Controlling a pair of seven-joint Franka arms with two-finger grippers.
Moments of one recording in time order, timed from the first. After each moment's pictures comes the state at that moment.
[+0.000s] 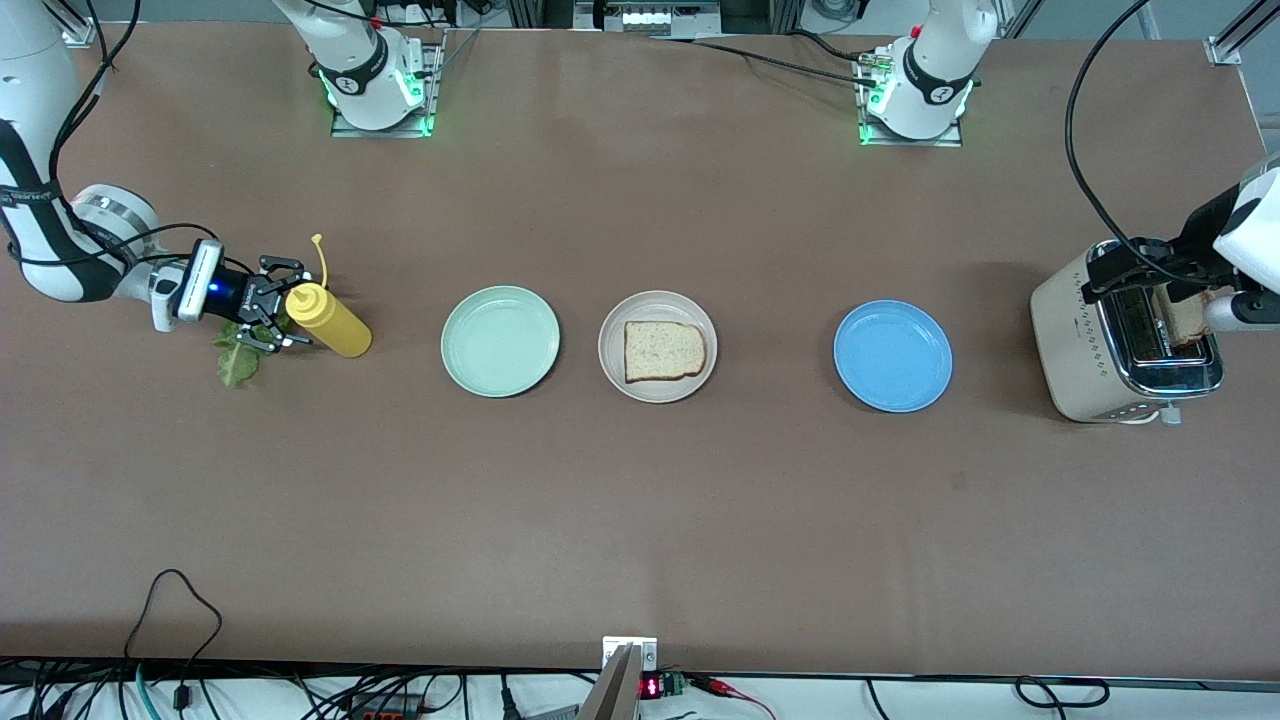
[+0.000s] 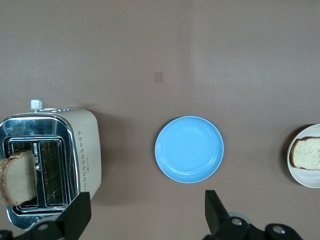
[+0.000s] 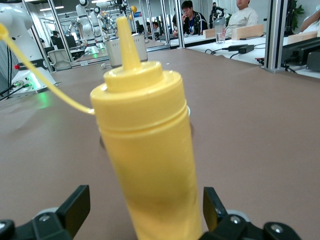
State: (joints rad) left arm 0.03 0.10 -0.01 -1.55 -0.03 1.63 -0.03; right arm -0.52 0.57 0.05 -2.15 1.12 1.75 -2.57
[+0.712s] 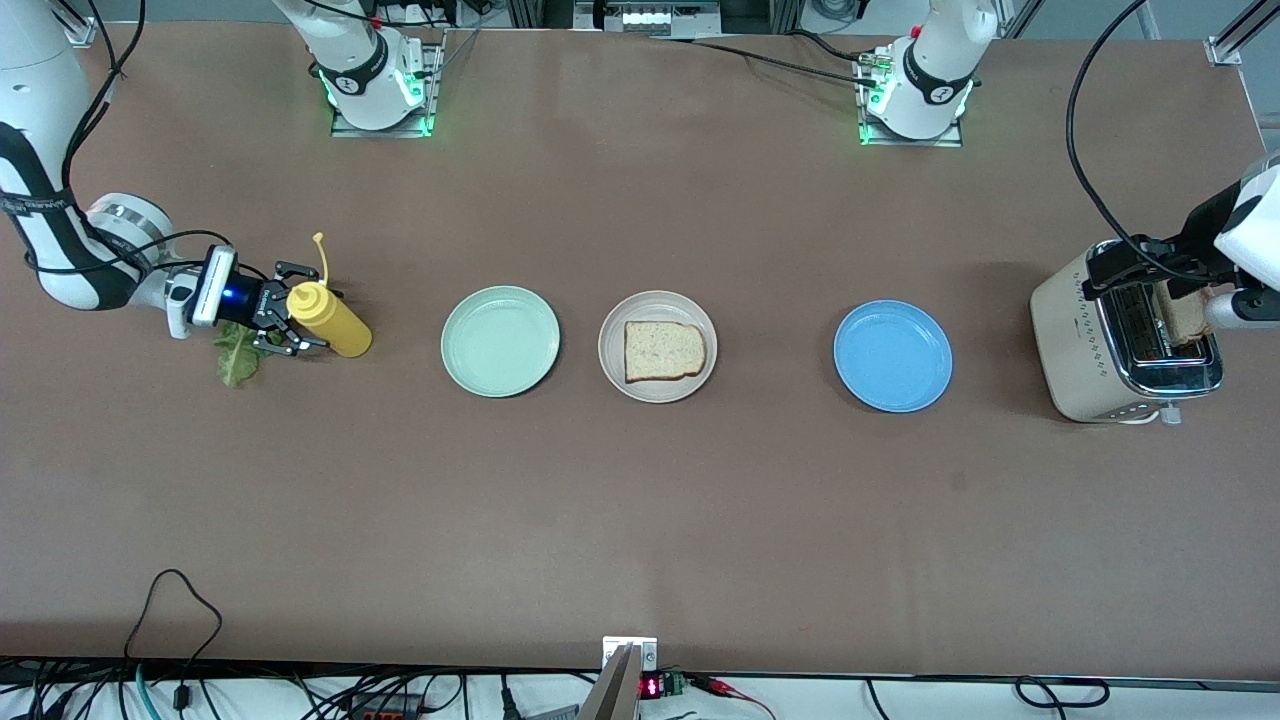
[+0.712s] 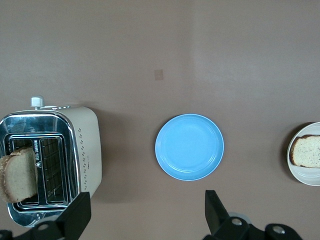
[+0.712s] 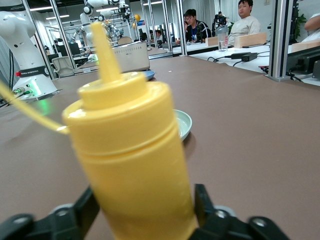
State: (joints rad) left arm 0.03 0.09 -0.01 -1.55 -0.03 1.62 -0.03; right arm -0.52 0.58 0.09 -2.15 1.14 1.76 -2.57
